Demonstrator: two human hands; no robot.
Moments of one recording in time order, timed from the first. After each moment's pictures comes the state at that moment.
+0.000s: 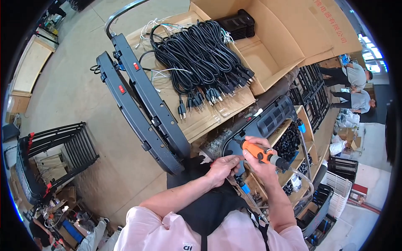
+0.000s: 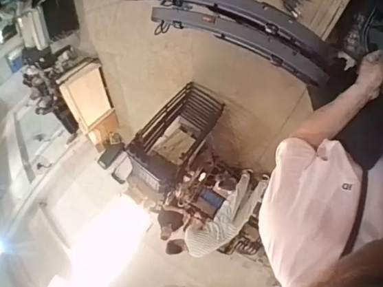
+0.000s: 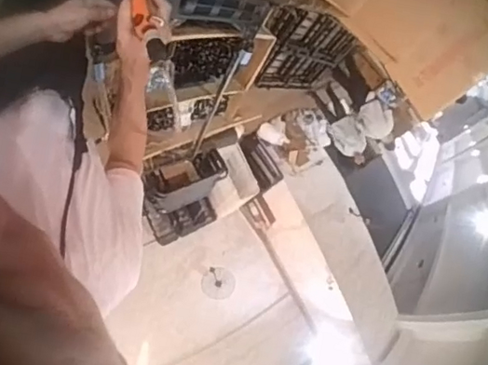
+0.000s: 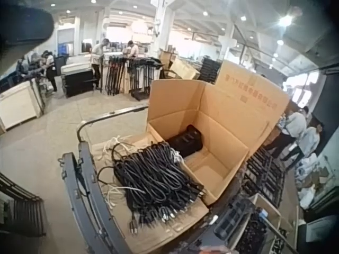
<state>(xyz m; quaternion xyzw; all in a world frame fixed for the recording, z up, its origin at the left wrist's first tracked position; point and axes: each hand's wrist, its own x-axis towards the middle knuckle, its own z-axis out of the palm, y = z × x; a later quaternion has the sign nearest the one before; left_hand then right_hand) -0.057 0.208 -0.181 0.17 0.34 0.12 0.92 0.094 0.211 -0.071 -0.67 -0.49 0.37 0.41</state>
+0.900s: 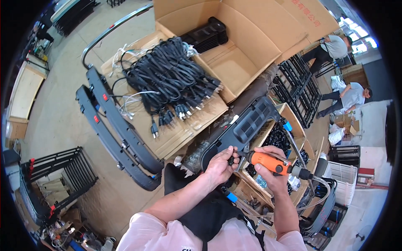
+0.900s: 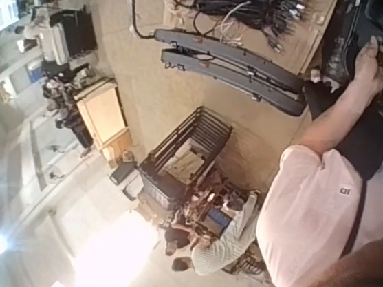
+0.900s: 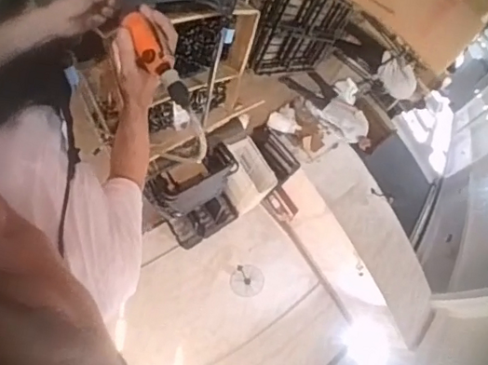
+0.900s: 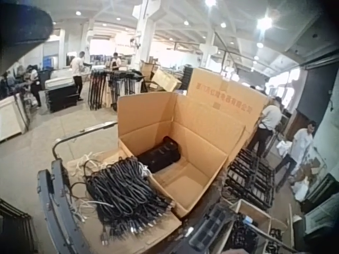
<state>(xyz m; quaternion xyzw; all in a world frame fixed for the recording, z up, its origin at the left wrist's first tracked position) 0.035 0.245 -0.156 -0.11 0.29 0.19 0.93 0.176 0.169 -0.009 -0.65 -0.43 0.38 0.50</state>
